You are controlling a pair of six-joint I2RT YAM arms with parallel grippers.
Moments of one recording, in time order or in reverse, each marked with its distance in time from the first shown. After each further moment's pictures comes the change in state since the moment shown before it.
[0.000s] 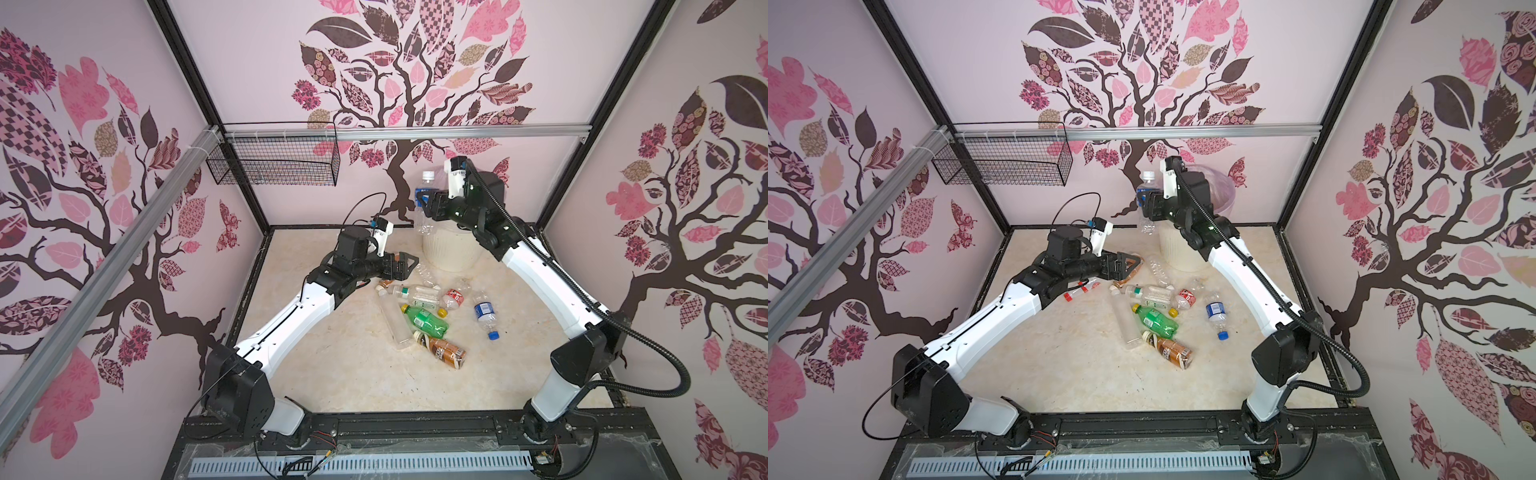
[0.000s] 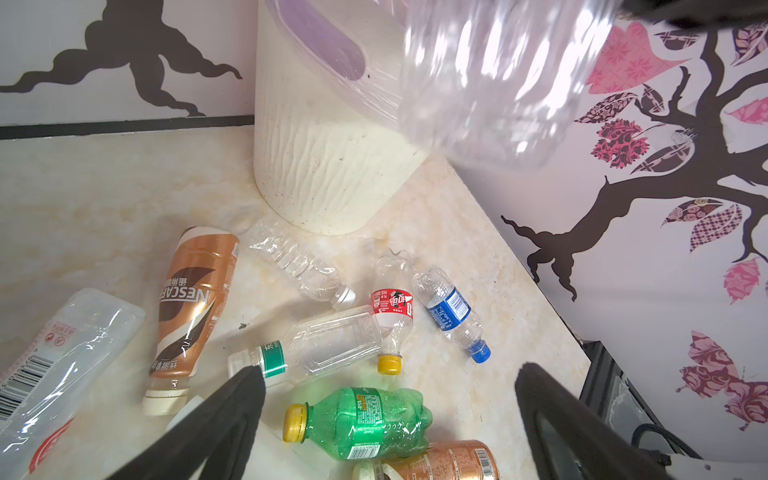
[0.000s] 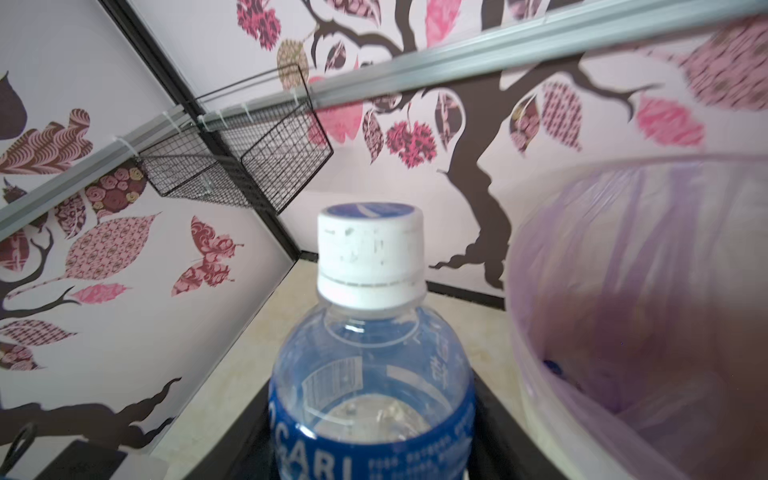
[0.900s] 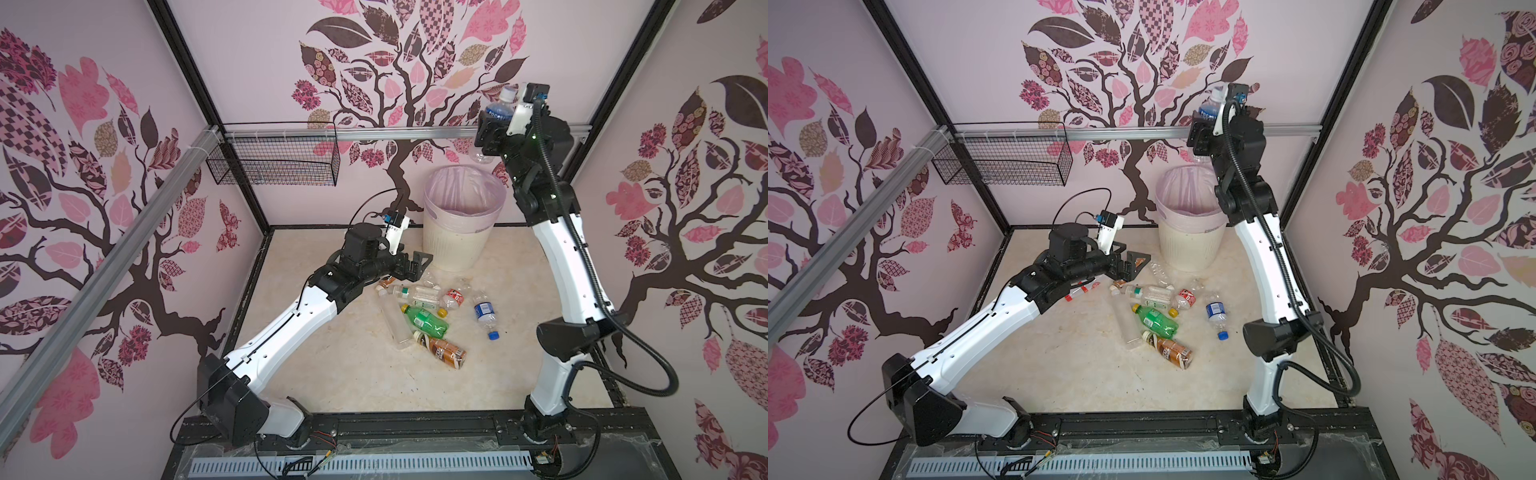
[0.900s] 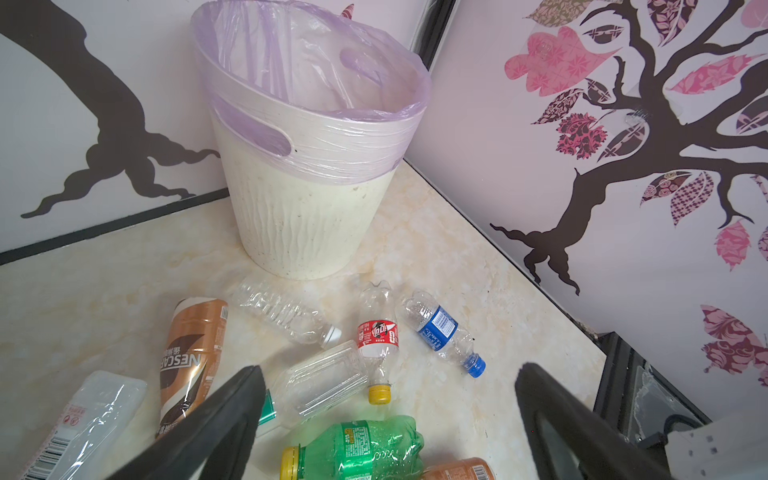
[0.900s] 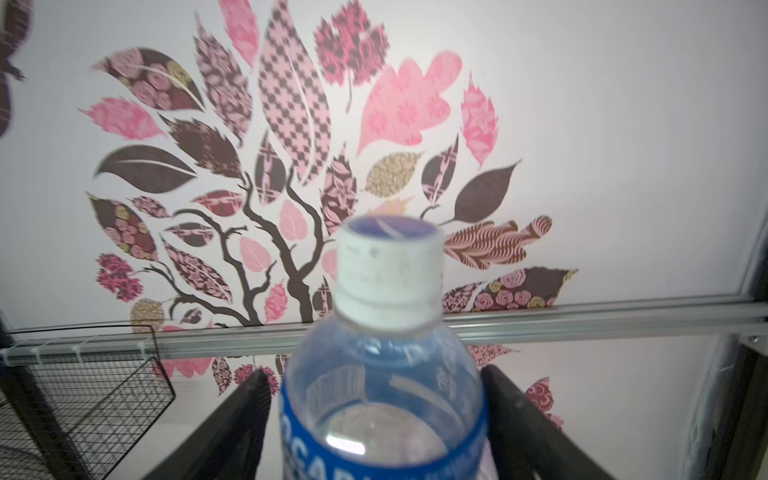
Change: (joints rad) left arm -0.117 -0.032 0.104 -0.041 -0.118 0.108; right arm -0.176 0.268 0.636 -0.084 0.281 -0.153
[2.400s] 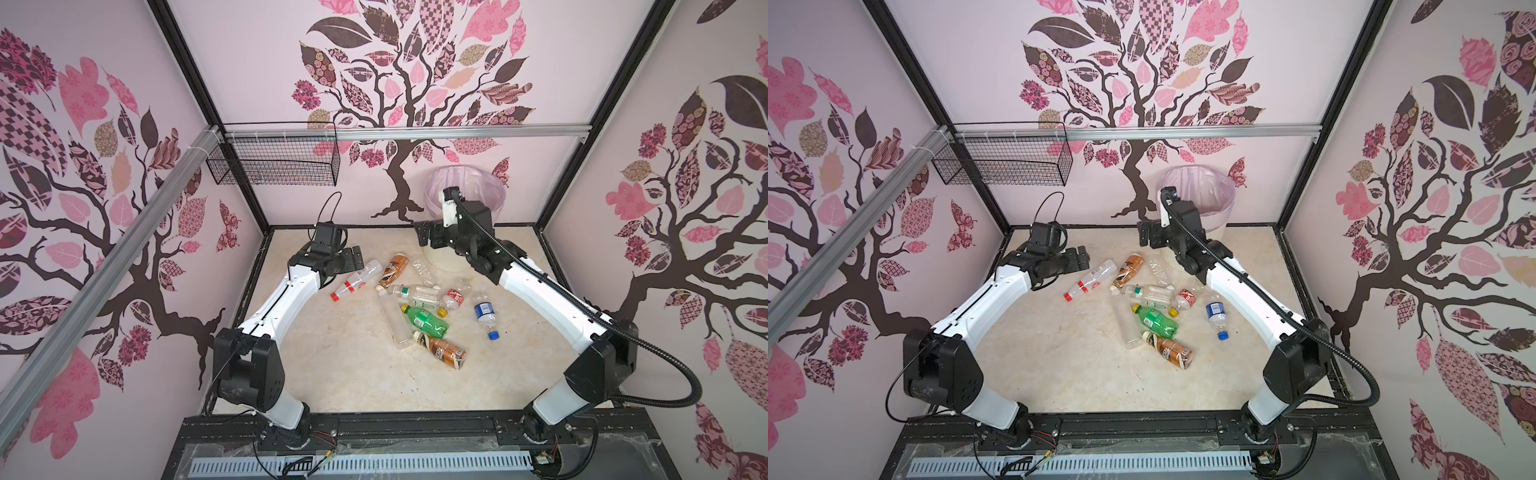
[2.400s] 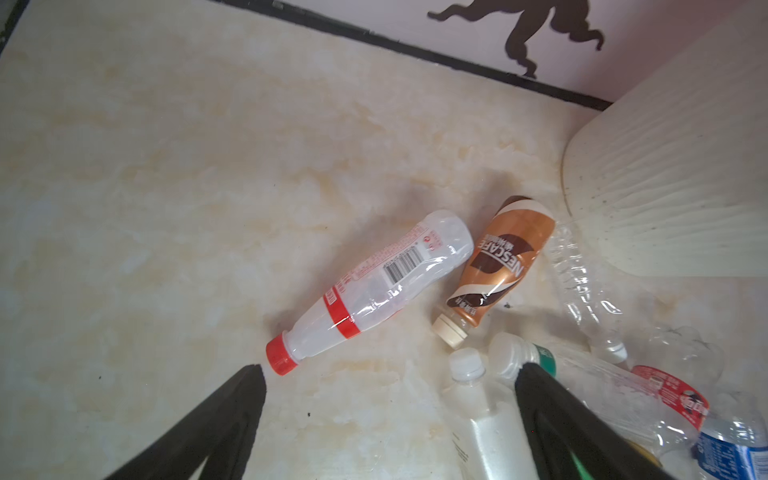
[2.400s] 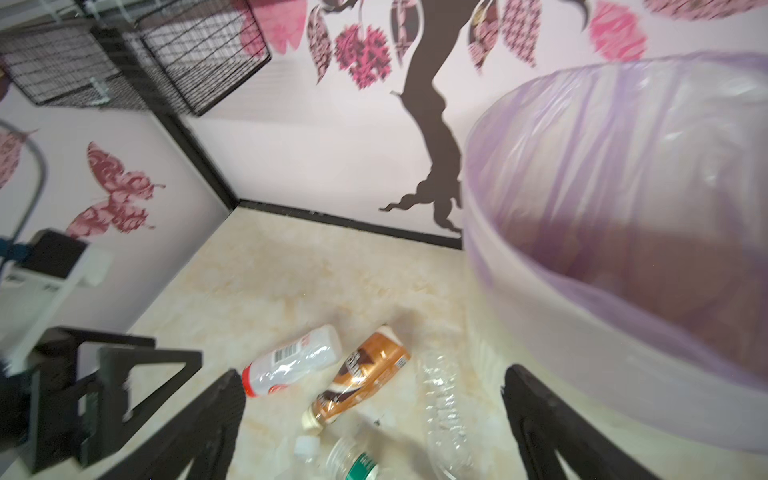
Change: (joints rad) left arm 0.381 0.166 -0.034 -0.311 -0.293 -0.159; right arm 0.276 -0.402 -1.053 0.186 -0.130 0.109
